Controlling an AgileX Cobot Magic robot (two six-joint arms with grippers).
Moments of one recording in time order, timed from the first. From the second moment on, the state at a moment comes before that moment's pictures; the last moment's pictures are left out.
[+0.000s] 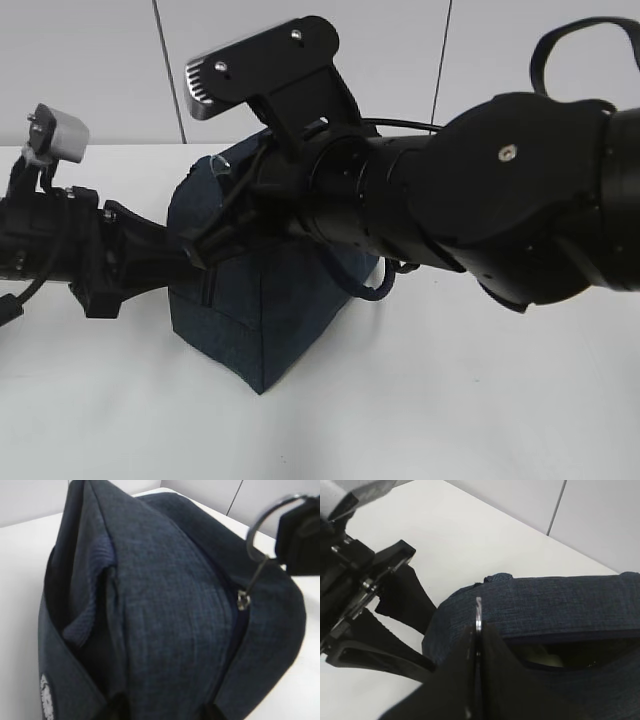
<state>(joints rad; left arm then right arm) -0.09 1.62 -0.71 -1.54 0.89 2.02 0.86 1.61 -1.02 1.09 -0.19 -1.11</state>
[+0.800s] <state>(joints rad) -0.11 1.64 -0.71 -1.53 0.88 1.97 0.80 1.61 -1.06 1.17 -0.23 -1.16</state>
